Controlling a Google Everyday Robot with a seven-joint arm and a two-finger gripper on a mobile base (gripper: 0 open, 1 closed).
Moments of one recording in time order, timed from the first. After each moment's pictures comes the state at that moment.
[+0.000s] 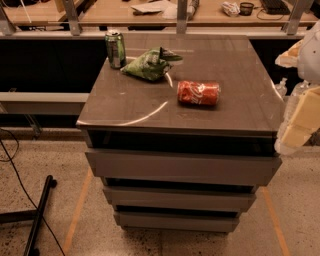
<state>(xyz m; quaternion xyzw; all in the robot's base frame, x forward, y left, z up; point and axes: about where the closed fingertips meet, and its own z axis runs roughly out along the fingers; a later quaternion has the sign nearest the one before) 0.427 -0.209 0.989 -0.59 0.79 -0.04 0.17</state>
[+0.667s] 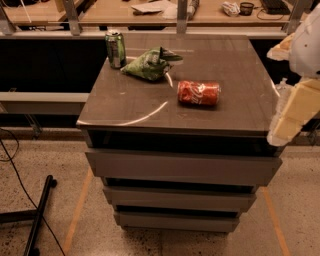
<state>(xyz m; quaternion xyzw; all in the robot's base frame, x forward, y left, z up) 0.440 -0.199 0.993 -0.61 0.77 -0.04 0.19</state>
